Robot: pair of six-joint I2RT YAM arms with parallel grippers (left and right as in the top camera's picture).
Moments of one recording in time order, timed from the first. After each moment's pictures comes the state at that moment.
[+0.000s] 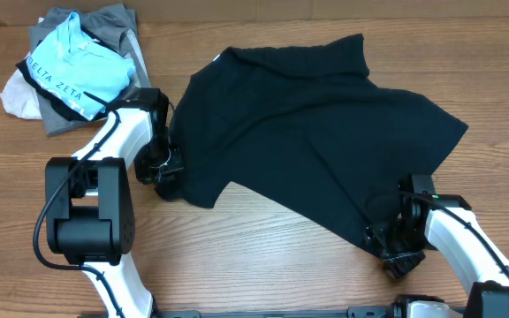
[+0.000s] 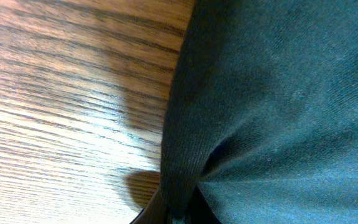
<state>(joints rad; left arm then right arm) -0.04 2.01 1.31 -1.02 0.03 -0.31 -0.05 1.36 0.56 -0.93 -0.17 0.97</state>
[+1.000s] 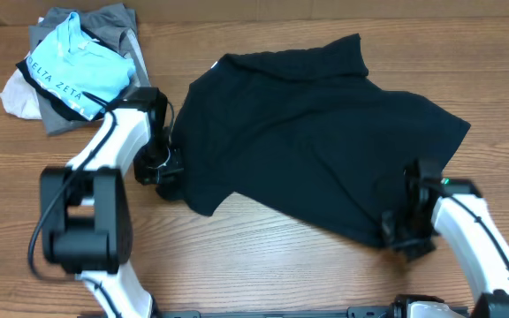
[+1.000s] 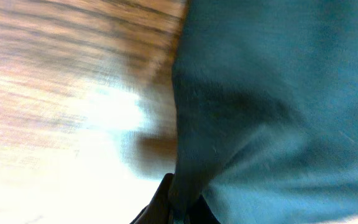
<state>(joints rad) -0.05 1.91 1.31 -1.07 0.07 -0.28 -0.05 1.34 0.77 -1.15 -0.06 1.10</state>
